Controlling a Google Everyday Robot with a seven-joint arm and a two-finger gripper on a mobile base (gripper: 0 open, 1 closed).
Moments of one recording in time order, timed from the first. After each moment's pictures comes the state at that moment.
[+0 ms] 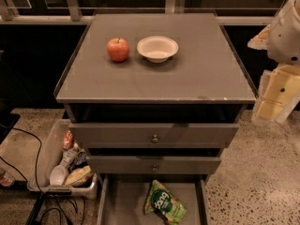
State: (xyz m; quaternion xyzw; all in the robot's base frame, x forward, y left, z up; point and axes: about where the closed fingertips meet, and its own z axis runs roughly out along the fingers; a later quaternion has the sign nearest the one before) arm 0.438 -0.217 0.977 -0.60 0.78 -0.03 0.16
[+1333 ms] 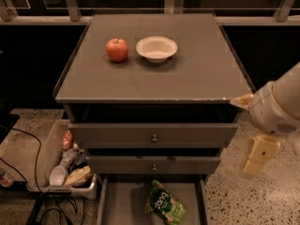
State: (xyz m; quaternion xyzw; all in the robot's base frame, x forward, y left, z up) arm 0.409 -0.216 0.846 -0.63 0.76 0.04 0.16
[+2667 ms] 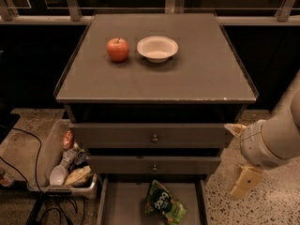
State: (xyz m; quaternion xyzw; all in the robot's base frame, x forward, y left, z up) arm 0.395 -0.217 0.759 -0.61 0.76 0.05 0.20
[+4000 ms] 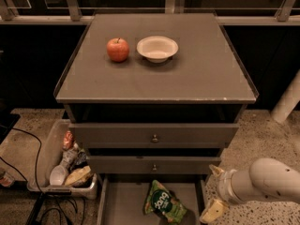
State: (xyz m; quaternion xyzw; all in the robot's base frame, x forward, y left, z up) arm 0.403 -0.213 0.528 -0.53 0.81 0.11 0.23
